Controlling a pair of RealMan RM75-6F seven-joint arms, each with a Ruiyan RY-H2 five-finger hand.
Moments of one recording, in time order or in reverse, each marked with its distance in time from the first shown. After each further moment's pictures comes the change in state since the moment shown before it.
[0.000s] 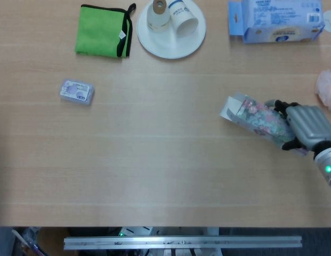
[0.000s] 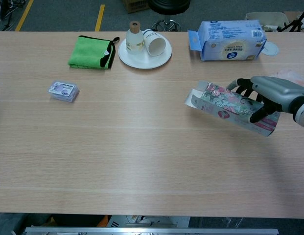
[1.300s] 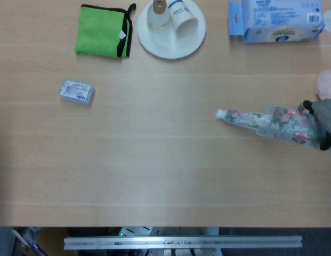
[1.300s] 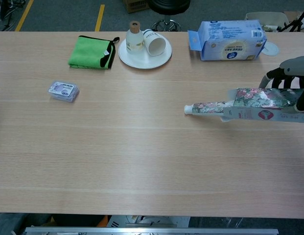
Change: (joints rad) left arm -0.008 0.003 0.004 -0.022 -0.009 -0.002 0.027; right arm 0.528 0.461 -0.230 -0.232 0.523 -0.269 -0.156
